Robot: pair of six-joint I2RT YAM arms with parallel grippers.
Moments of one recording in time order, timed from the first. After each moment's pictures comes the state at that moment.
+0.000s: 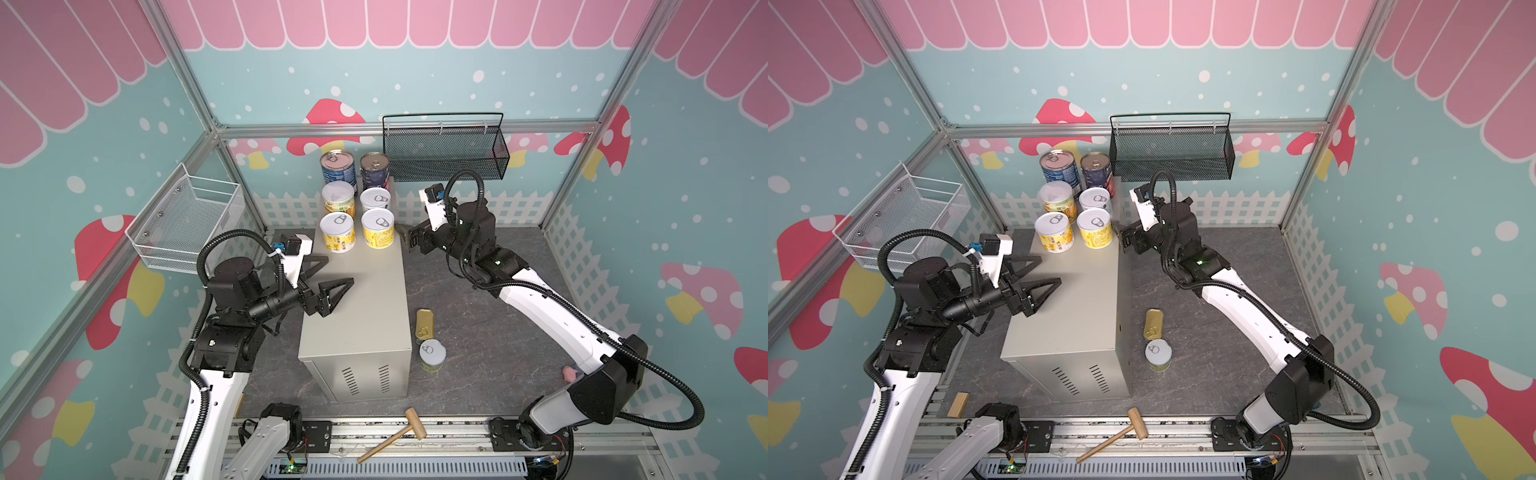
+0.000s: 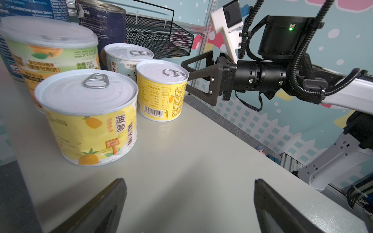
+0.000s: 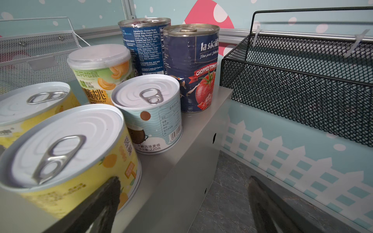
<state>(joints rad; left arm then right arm) -0.07 0.84 1.14 -0.52 0.80 -0.06 0.63 1.53 1.54 -0.16 -0.06 0.00</state>
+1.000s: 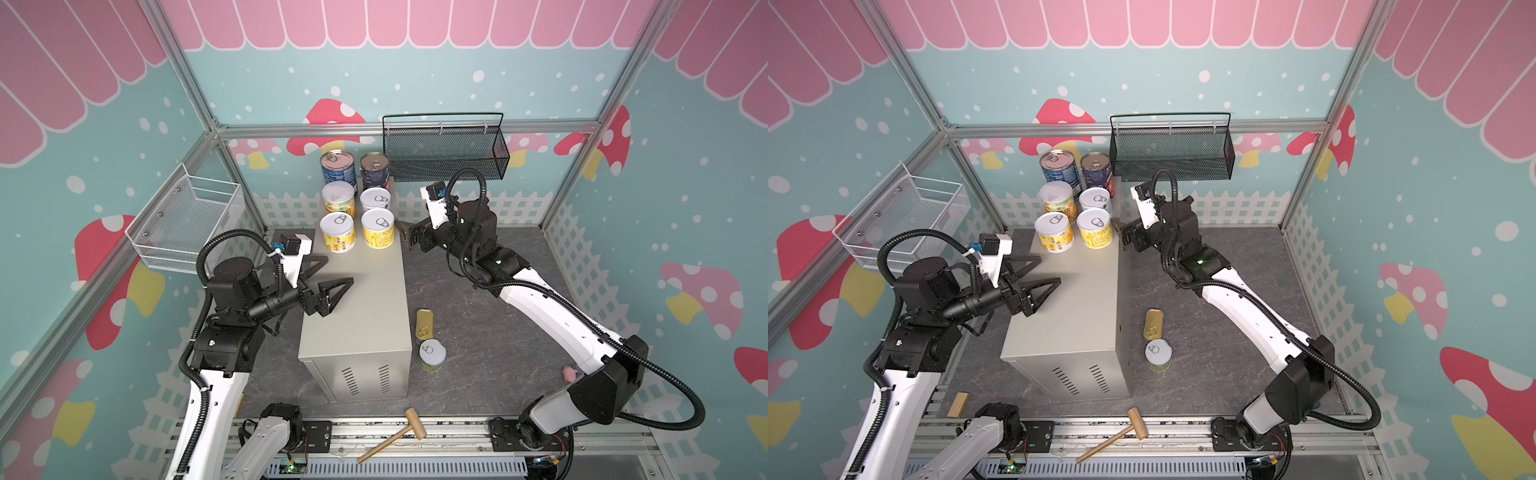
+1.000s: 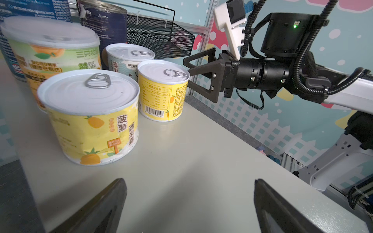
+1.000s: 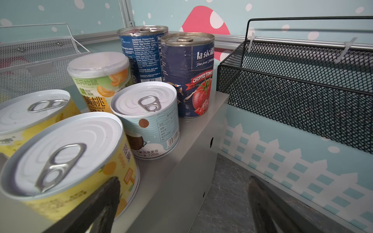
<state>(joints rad) -0.06 0.84 1.14 -0.52 0.80 -0.06 0.63 1.53 1.55 -0.15 -0.05 0.00</state>
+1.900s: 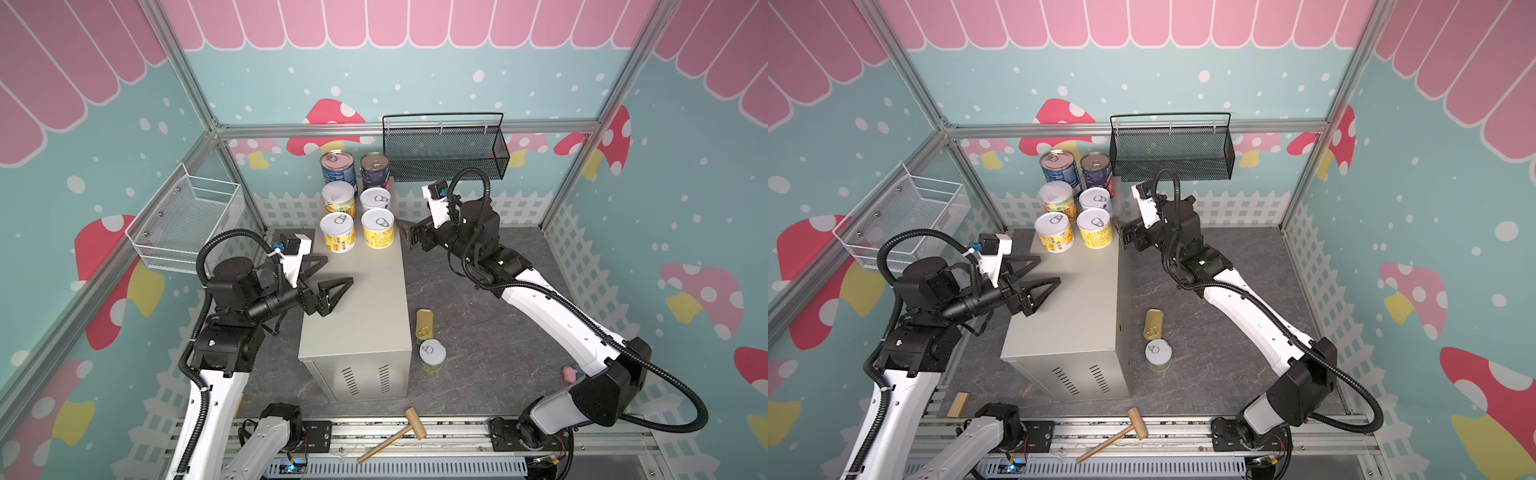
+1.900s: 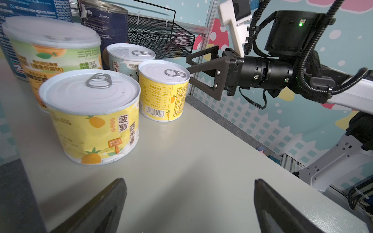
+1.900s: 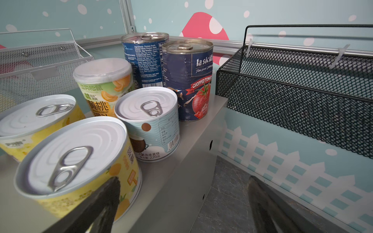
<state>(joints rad) -0.06 0.84 1.14 -0.52 0.80 -0.06 0.63 1.51 1.55 -0.15 -0.04 0.00</state>
